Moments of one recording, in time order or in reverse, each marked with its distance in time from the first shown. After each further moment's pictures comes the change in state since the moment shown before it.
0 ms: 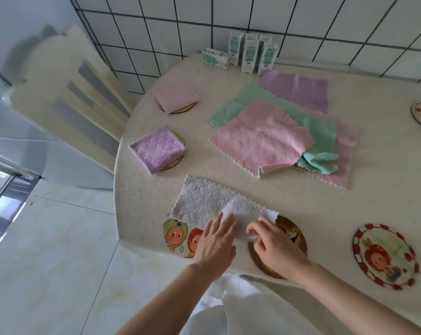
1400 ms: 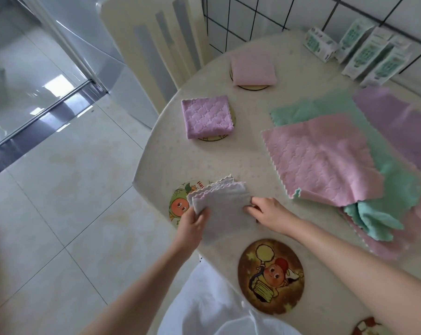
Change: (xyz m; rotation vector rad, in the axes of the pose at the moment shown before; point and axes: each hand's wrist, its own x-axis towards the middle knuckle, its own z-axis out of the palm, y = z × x) left_hand 0.001 -0.008 0.002 -1.199 0.575 -0.957; right_hand 0.156 0.044 -0.010 -0.040 -0.630 -0.106
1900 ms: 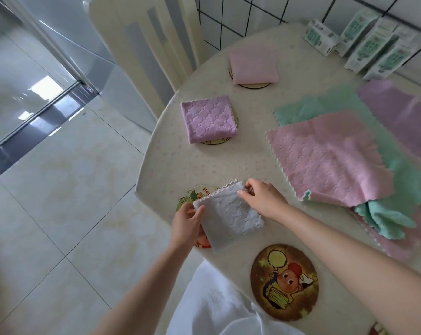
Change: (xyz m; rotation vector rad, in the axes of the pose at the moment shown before) left_hand 0.034 0.004 -0.028 0.019 0.115 -0.181; right_hand 0.047 -0.036 -0.005 -0.059 0.150 0.229
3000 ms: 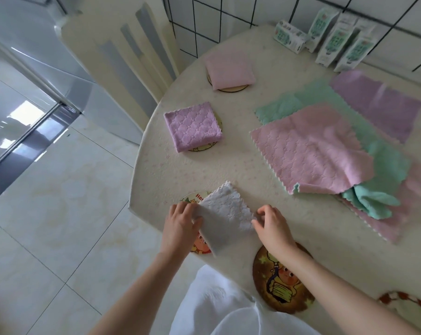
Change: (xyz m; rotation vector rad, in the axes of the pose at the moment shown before) left_hand 0.019 -0.001 -0.017 0.892 0.018 0.714; right_hand -0.069 0.026 0.051 0.215 0.290 0.219
